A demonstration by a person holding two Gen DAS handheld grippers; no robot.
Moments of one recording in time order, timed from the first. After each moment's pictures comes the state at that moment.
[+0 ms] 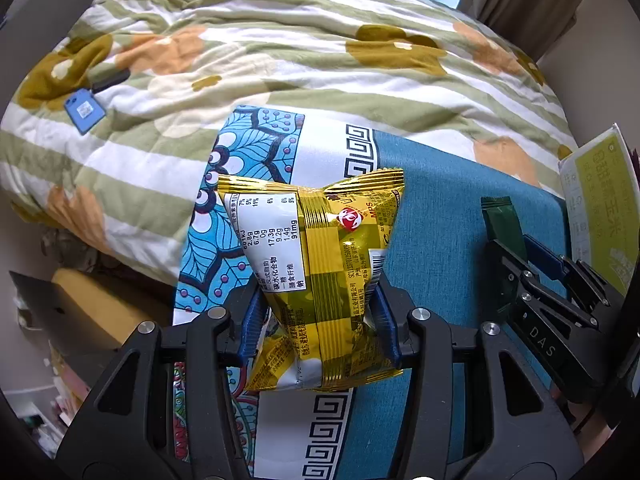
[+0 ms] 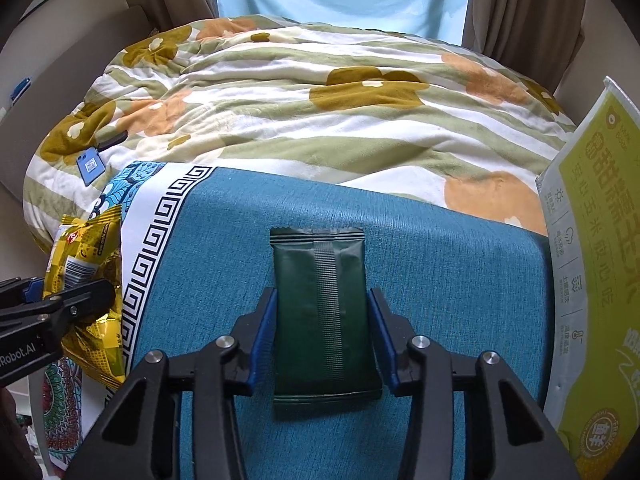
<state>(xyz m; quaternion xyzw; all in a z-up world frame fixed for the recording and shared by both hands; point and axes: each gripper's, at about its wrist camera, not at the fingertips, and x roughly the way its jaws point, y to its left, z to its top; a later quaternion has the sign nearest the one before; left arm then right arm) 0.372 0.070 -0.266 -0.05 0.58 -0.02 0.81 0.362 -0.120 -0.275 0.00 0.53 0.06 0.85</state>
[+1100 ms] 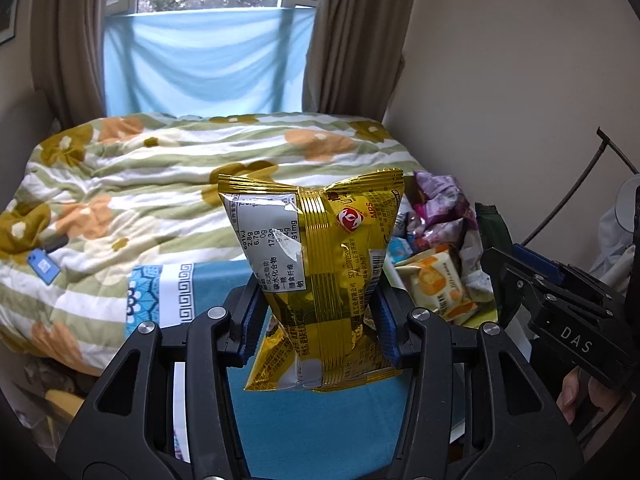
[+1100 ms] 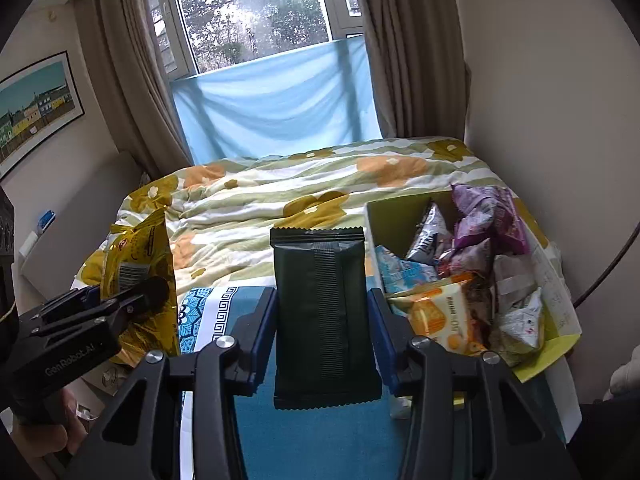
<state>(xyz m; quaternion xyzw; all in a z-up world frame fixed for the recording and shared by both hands) 0.228 -0.084 -0.042 0.00 0.37 -0.23 0.90 0.174 -0.225 -0.049 0.11 0.35 -0.03 0.93</state>
